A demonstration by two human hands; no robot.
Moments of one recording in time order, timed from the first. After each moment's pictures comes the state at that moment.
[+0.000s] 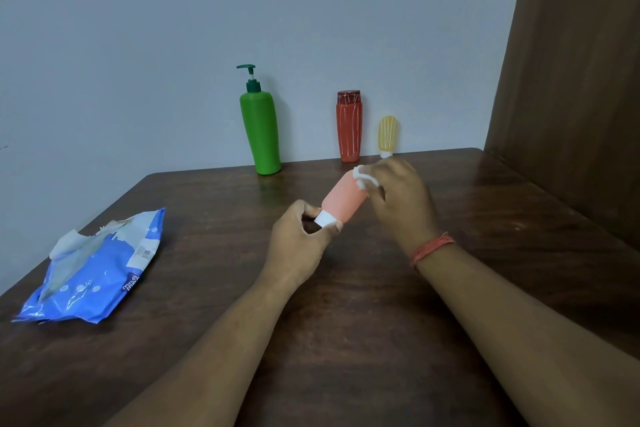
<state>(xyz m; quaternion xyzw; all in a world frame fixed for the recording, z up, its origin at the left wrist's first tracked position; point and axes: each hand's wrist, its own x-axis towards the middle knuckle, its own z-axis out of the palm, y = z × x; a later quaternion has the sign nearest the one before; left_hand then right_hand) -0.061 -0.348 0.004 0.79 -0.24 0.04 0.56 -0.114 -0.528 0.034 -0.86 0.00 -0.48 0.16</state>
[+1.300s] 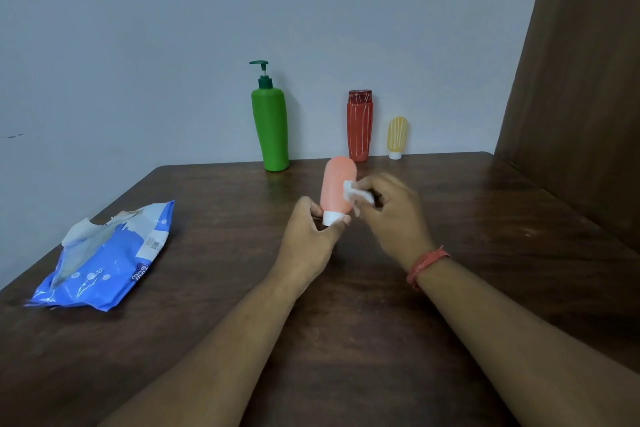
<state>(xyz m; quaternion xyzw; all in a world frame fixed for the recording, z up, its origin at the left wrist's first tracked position) -0.072 -0.352 0.012 0.77 -0.21 0.02 0.60 -0.116 -0.500 0.024 -0.84 -0.01 -0.42 0.34</state>
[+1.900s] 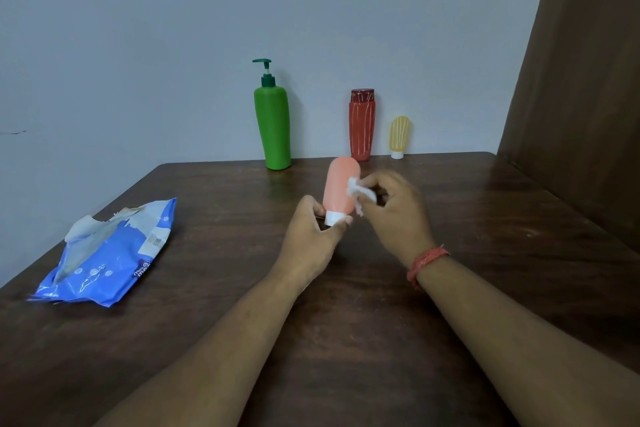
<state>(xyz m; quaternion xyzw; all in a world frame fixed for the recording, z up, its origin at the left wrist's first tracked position) -0.074 -0.351 0.014 0.79 -0.22 0.02 0.57 -0.116 -0.498 0.028 -0.82 0.02 -0.41 0.39</state>
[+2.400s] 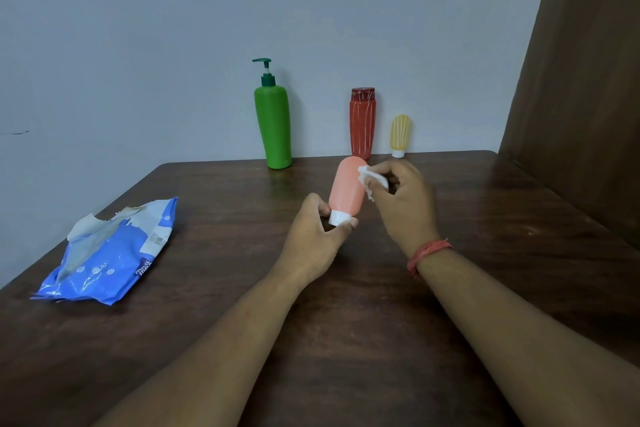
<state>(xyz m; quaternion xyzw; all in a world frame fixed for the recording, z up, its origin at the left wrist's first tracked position) -0.076 -0.349 0.015 0.81 -0.25 0.02 0.54 -0.116 -0.501 0.035 -0.78 0.05 -0.45 0.42</state>
